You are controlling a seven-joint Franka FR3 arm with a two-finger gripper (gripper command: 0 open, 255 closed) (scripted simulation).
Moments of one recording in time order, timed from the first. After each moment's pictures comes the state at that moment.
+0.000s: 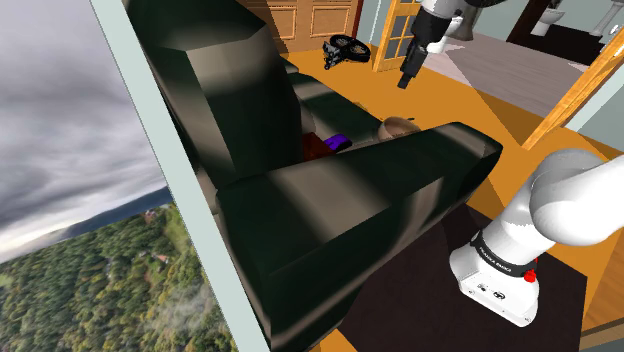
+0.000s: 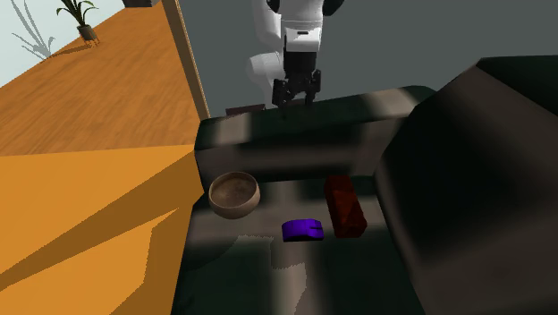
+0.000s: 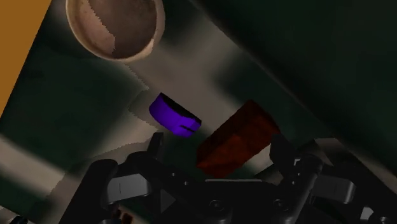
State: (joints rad) arm 0.09 -0.56 -0.15 -2.35 -0.12 1.97 -0.52
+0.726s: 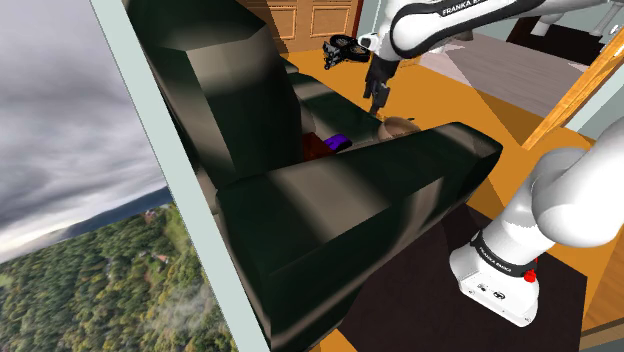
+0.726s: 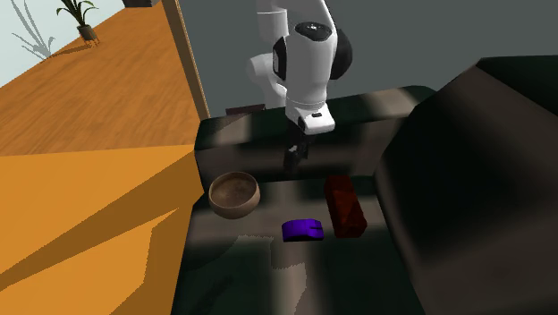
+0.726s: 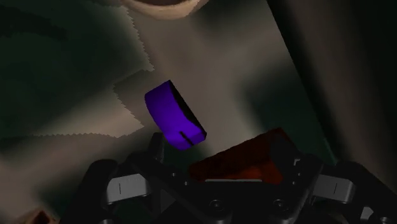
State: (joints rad) arm 0.17 -0.17 -0.26 -2.29 -0.11 2.23 -0.89
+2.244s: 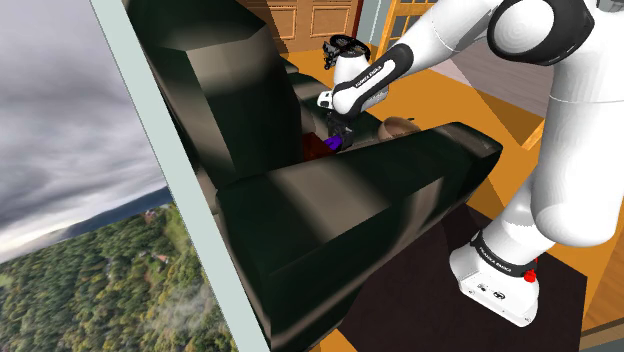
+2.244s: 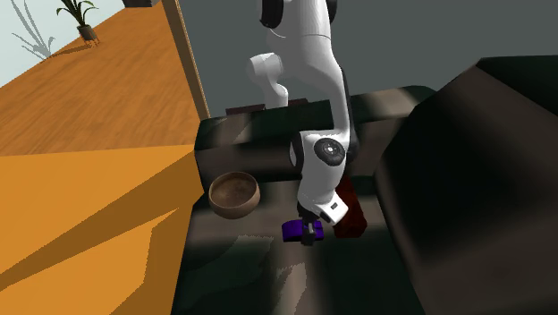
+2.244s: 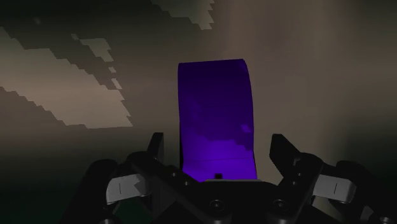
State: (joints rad) arm 0.14 0.44 -0.22 -2.05 -0.01 2.50 -1.37
